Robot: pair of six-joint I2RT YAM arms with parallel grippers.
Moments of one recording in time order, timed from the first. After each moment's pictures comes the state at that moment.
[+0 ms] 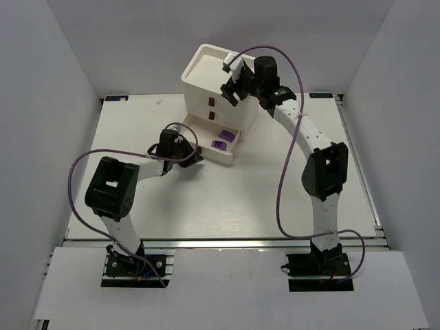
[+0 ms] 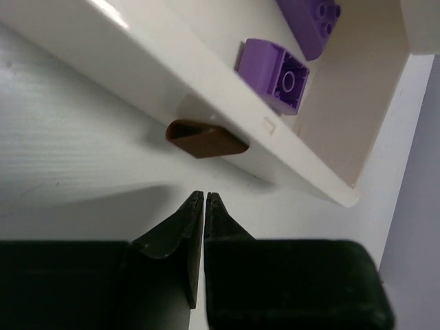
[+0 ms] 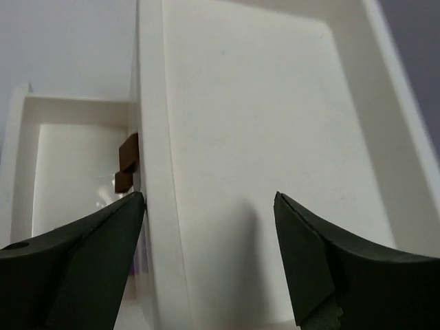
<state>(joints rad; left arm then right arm) -0.32 1.79 0.92 0.20 0.28 -0.79 0.46 2.08 2.07 -0.26 -0.41 -0.53</state>
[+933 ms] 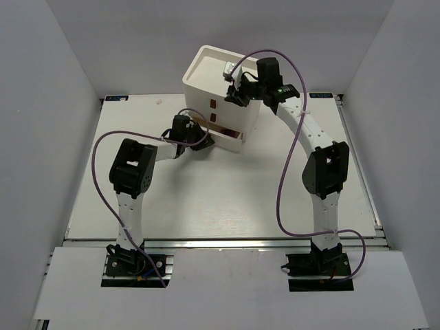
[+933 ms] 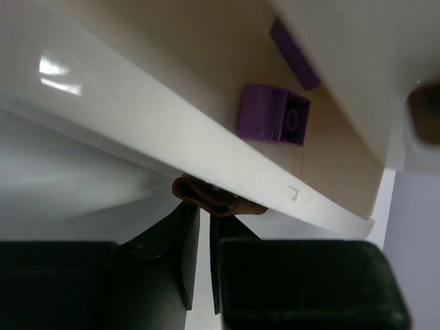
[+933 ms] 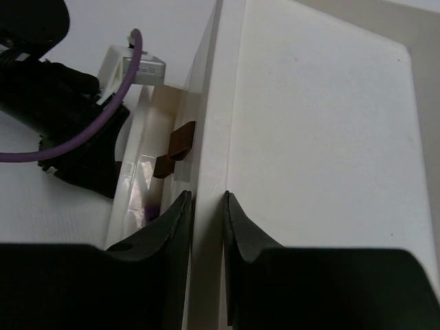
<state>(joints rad) -0.32 2.12 1.27 0.26 0.32 -0.79 0.43 2.12 2.11 -0.46 -0.65 -0.69</state>
